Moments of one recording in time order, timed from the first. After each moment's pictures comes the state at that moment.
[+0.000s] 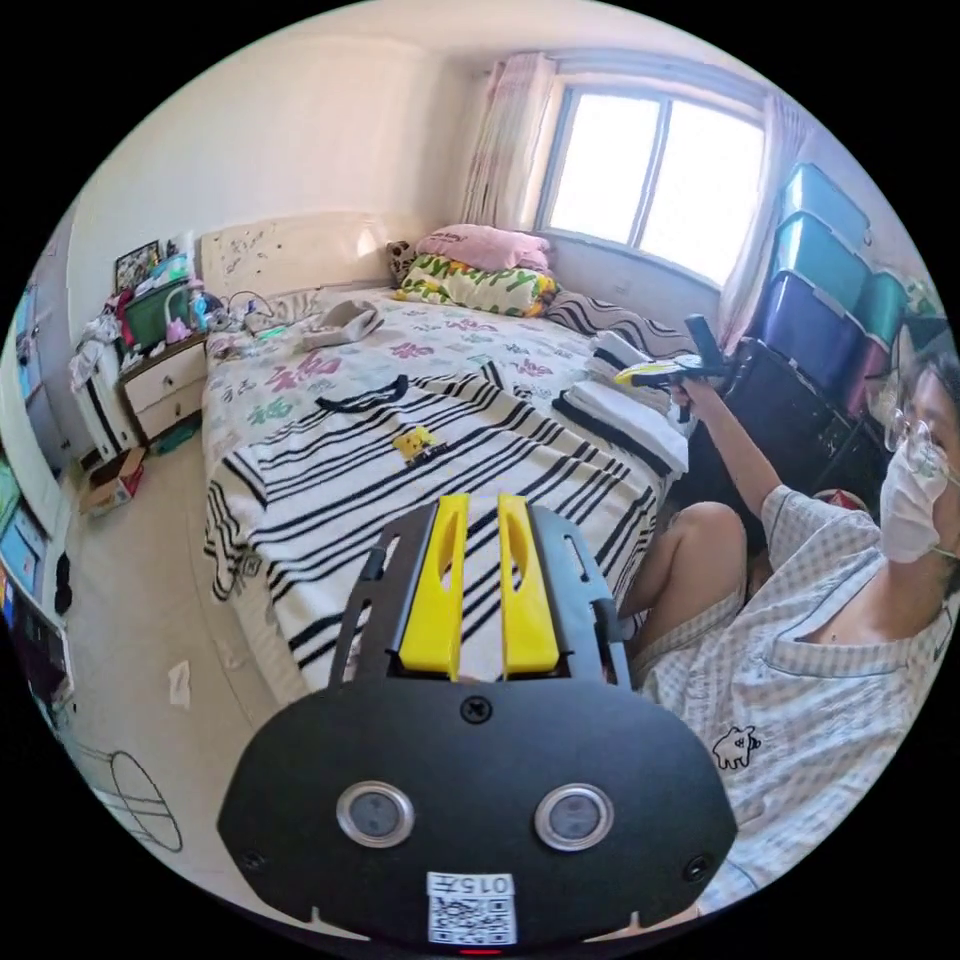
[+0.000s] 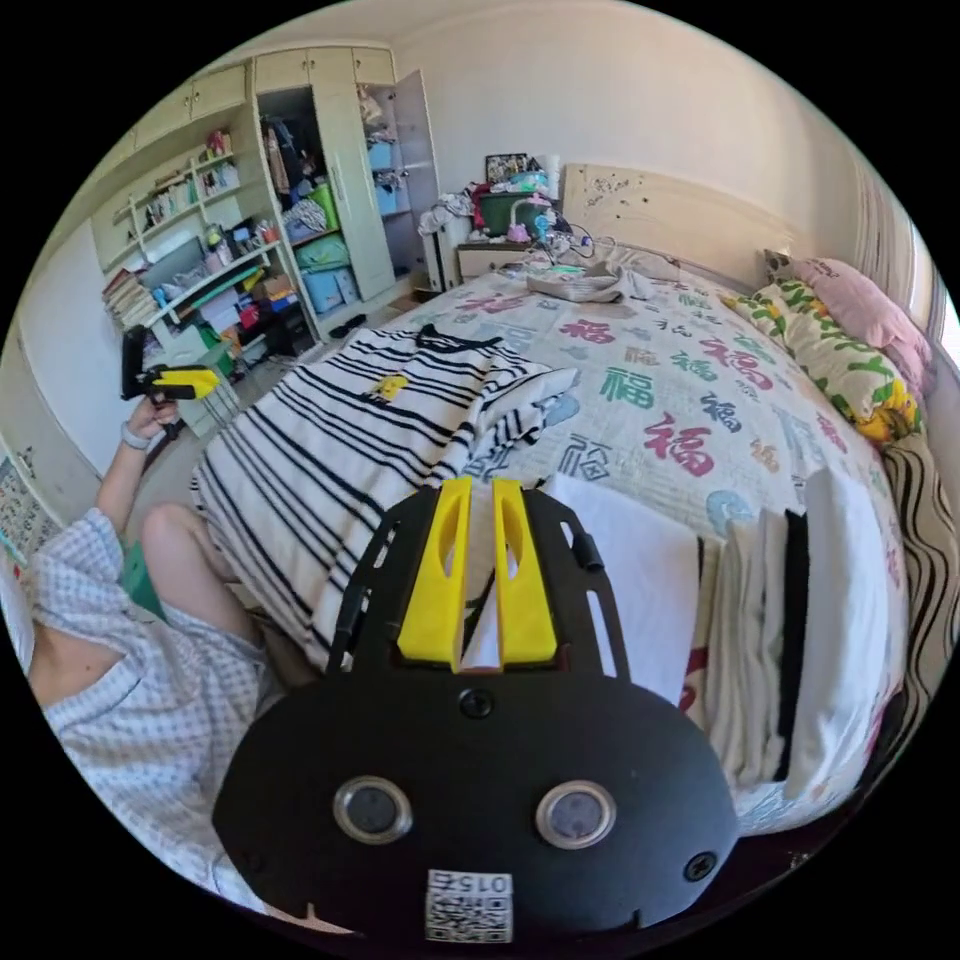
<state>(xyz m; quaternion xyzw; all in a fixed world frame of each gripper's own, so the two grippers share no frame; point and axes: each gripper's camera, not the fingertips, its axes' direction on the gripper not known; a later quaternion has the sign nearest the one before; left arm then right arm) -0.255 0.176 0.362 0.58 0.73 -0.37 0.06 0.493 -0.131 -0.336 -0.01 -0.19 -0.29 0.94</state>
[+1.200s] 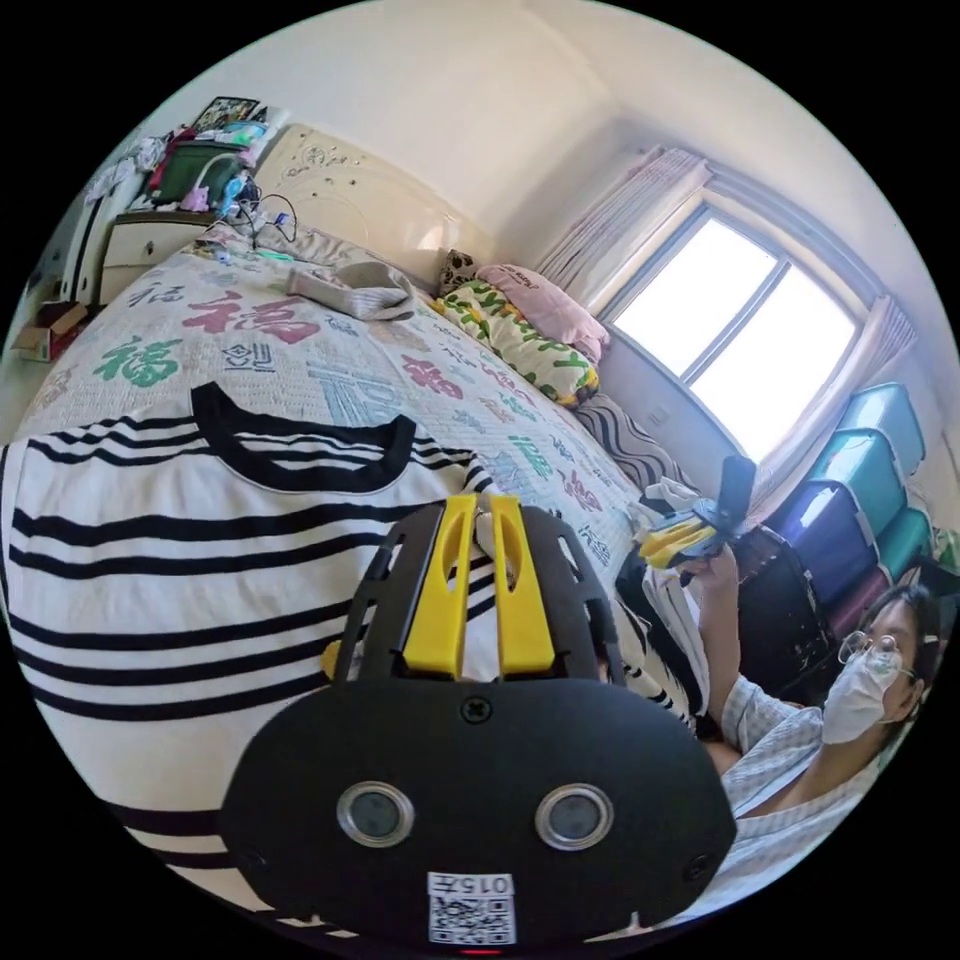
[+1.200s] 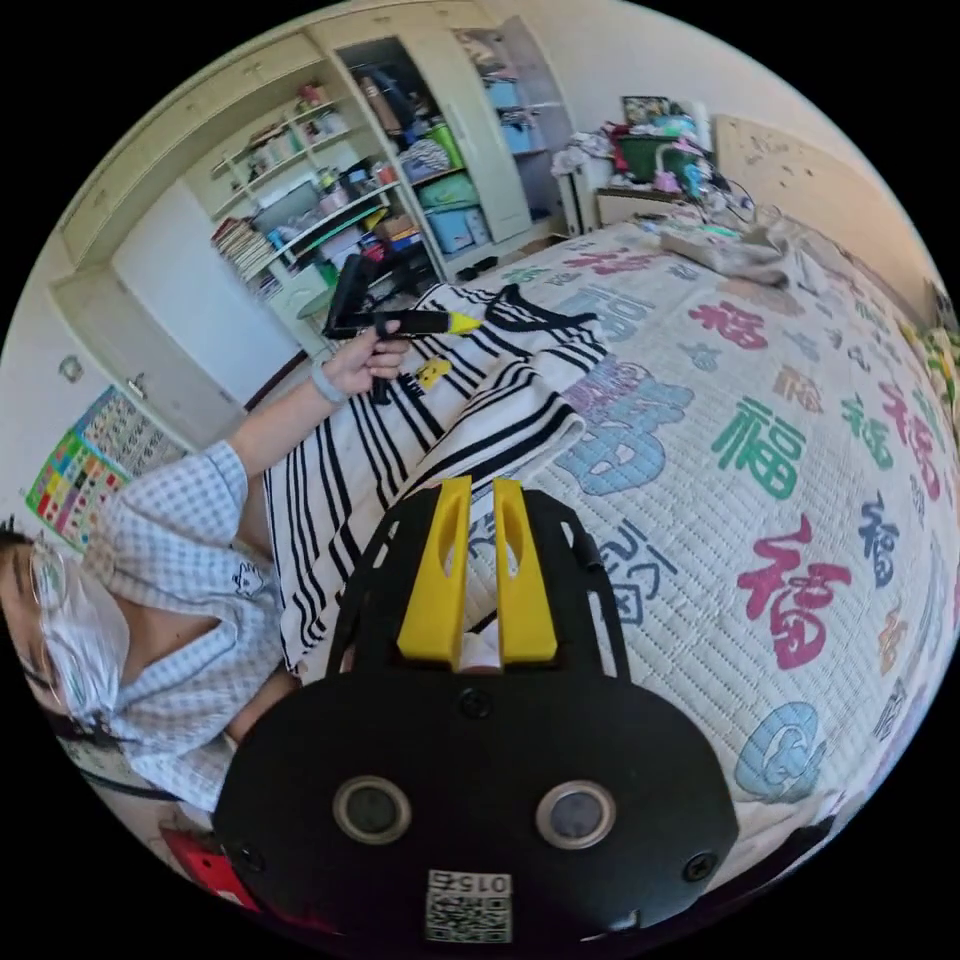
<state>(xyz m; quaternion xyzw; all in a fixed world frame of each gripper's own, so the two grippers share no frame) -0.390 -0.159 0.276 0.45 0.80 -0.37 -0.16 0.501 -0.325 -0.247 -0.14 -0.39 -0.38 0.83</state>
